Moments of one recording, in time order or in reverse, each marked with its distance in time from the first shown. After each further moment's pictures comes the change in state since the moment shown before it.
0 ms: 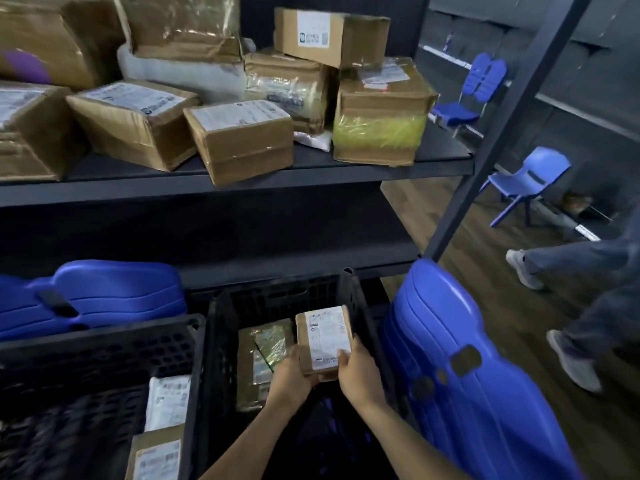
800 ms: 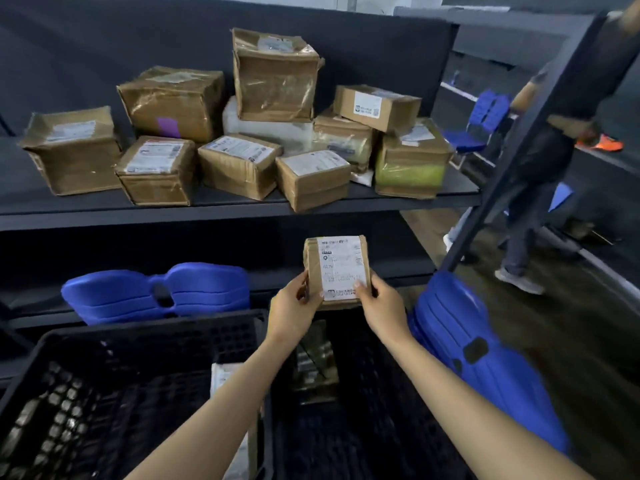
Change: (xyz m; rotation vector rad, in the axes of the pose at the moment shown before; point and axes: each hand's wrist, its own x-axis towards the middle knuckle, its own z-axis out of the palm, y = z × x) left_hand -0.116 0.075 -0.191 -0.294 0.268 0.314; right_hand -0.095 -0.189 -0.080 0.246 0.109 -0.261
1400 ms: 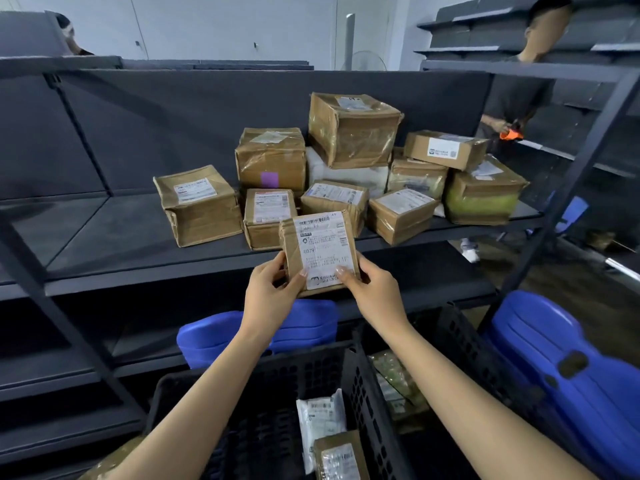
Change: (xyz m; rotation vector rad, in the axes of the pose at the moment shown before) left_hand 0.023 -0.007 -0.265 -0.063 0.073 0.174; right_hand -0.034 -0.195 0.162 0.157 0.022 -0.223
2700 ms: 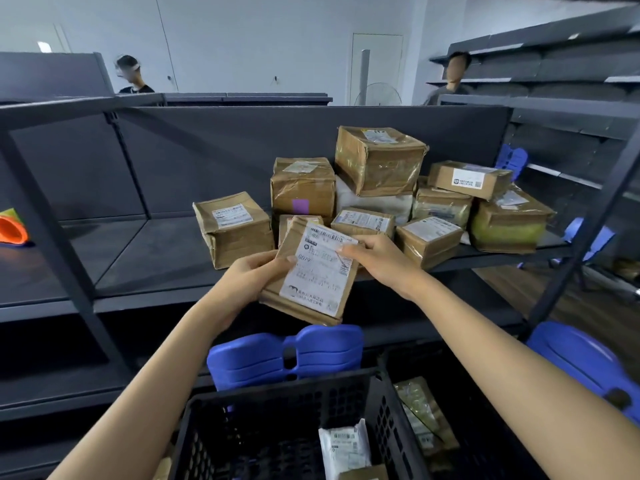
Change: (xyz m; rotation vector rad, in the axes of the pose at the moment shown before) left_hand 0.022 0.048 -0.104 -0.252 -0.250 -0.179; right_hand 0.053 -0.089 0.010 -0.004 -0.318 -0.011
